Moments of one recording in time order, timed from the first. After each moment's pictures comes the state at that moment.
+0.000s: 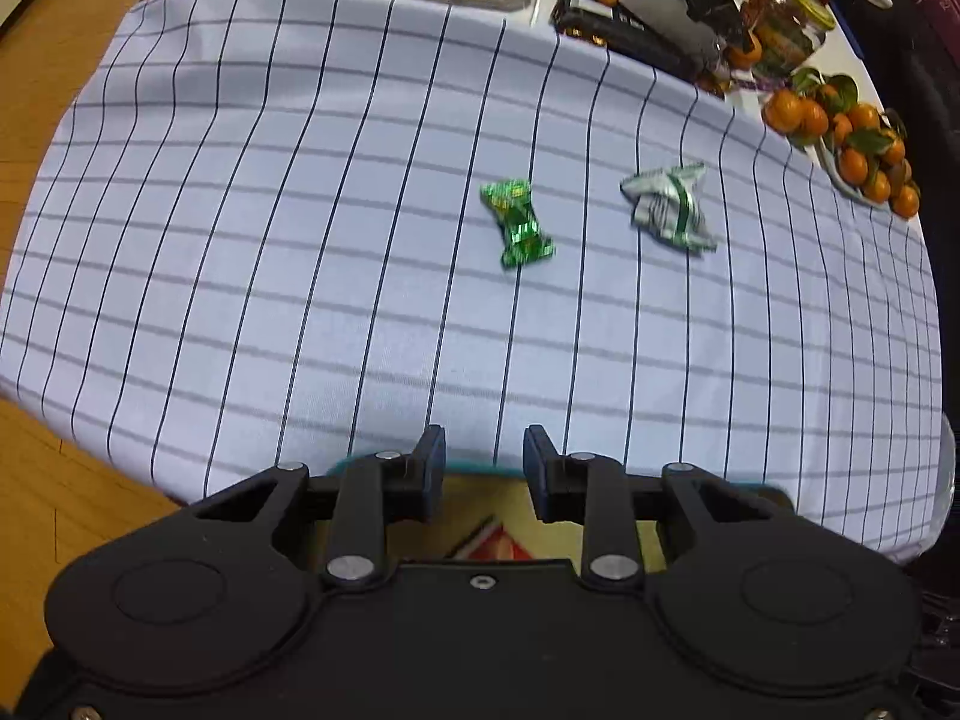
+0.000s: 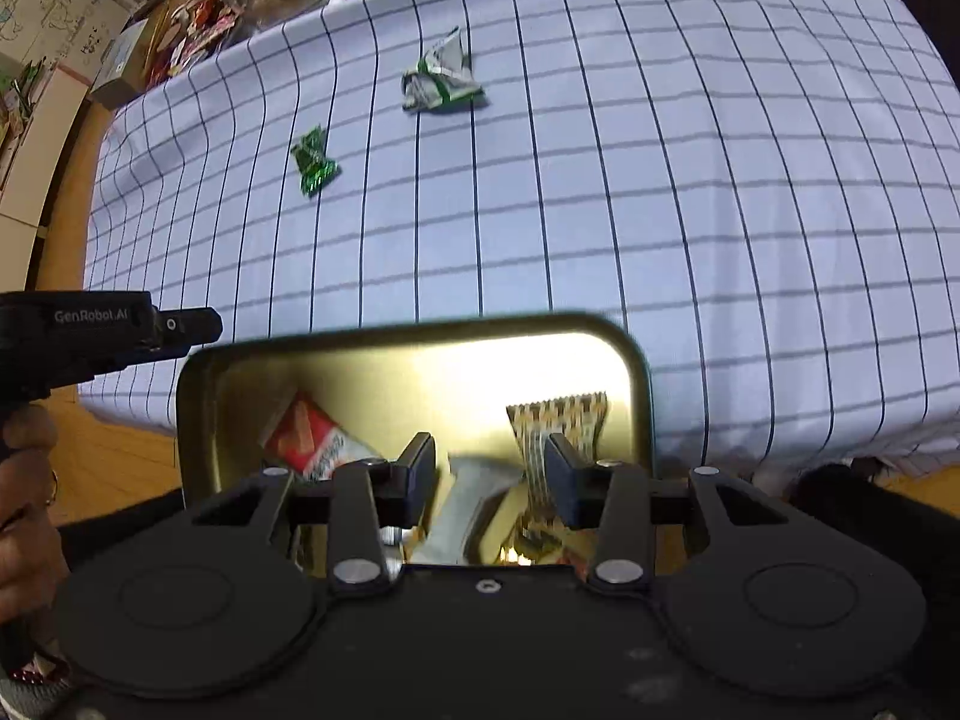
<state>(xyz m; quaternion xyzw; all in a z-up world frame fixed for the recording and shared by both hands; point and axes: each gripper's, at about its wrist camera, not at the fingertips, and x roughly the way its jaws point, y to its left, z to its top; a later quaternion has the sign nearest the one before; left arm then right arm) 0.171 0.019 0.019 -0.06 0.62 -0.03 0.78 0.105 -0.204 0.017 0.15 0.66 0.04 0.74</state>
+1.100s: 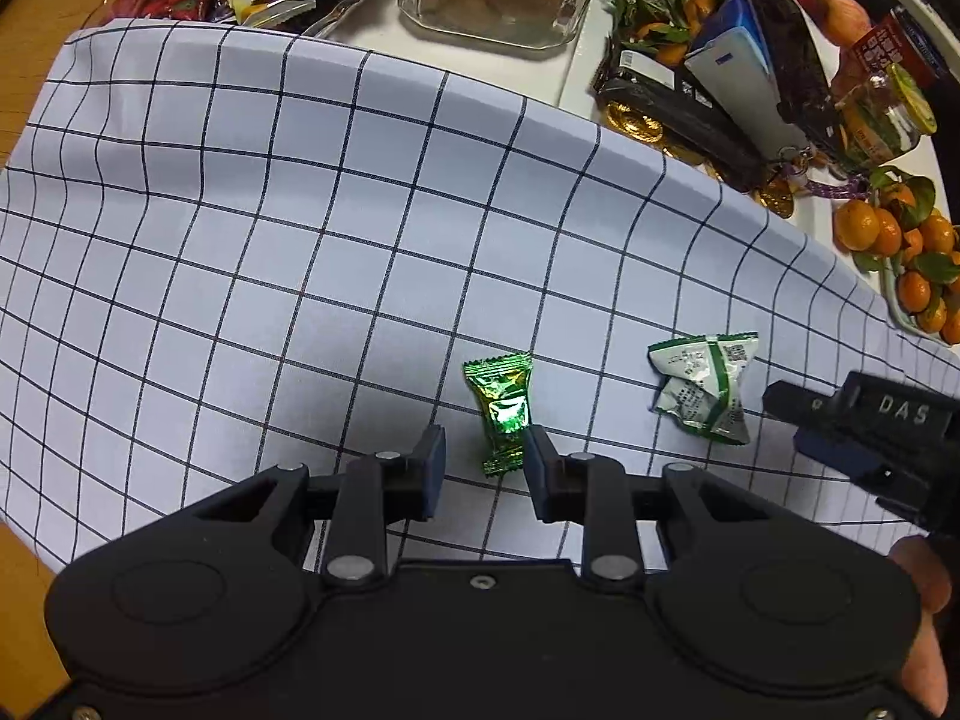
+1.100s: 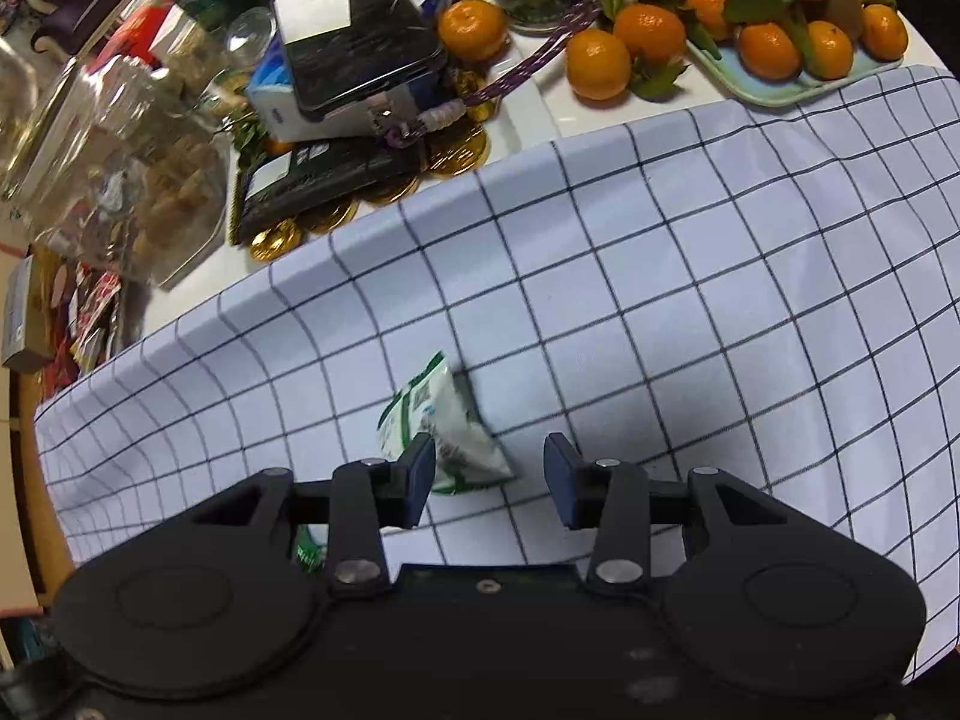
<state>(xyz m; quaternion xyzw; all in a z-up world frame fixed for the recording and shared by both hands) 0.282 0.004 -0.012 -0.09 0.65 0.01 0.76 0.320 -0.216 -0.030 0.23 0.61 -0.07 0.75</state>
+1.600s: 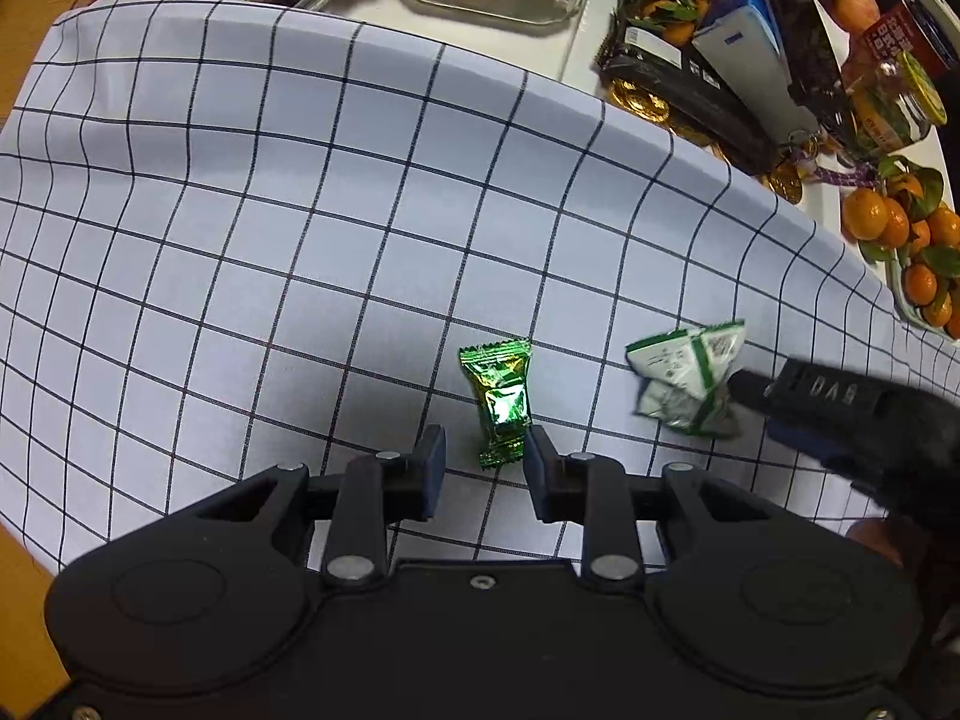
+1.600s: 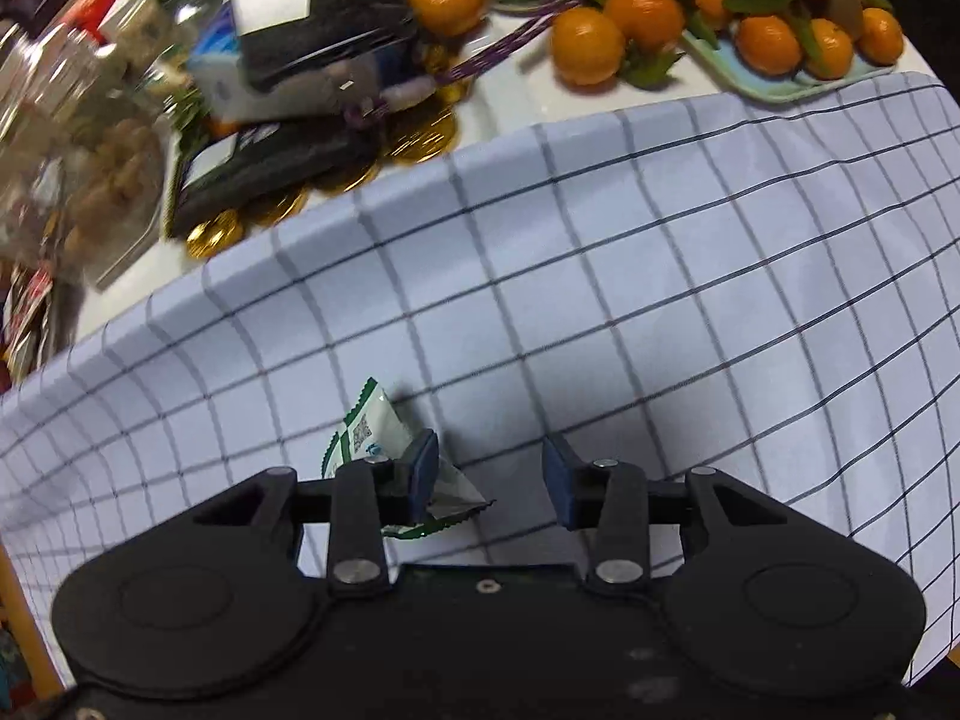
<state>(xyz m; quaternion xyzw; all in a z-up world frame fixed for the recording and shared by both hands) 0.284 0.009 -0.019 -0.11 0.66 0.00 0.75 0.334 -0.196 -0.057 0.19 0.63 -0.09 0.75</state>
